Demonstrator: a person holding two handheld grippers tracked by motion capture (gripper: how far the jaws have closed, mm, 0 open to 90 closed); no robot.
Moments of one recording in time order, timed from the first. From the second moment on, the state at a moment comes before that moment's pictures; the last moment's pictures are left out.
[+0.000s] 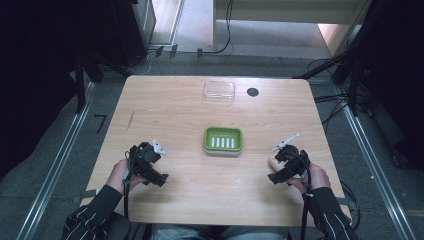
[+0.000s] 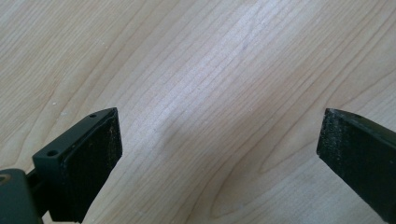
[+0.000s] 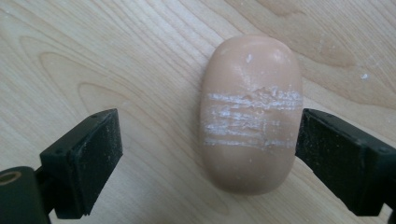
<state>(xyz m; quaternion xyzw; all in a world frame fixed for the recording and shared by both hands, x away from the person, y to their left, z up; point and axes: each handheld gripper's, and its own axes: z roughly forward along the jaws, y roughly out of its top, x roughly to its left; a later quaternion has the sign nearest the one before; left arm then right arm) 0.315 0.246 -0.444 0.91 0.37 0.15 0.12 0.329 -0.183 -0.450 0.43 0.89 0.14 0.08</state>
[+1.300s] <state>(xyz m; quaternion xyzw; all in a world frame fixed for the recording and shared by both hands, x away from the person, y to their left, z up) 0.316 0.246 -0.445 0.91 0.37 0.14 0.12 0.357 -0.186 -0.466 0.42 0.90 0.09 0.07</state>
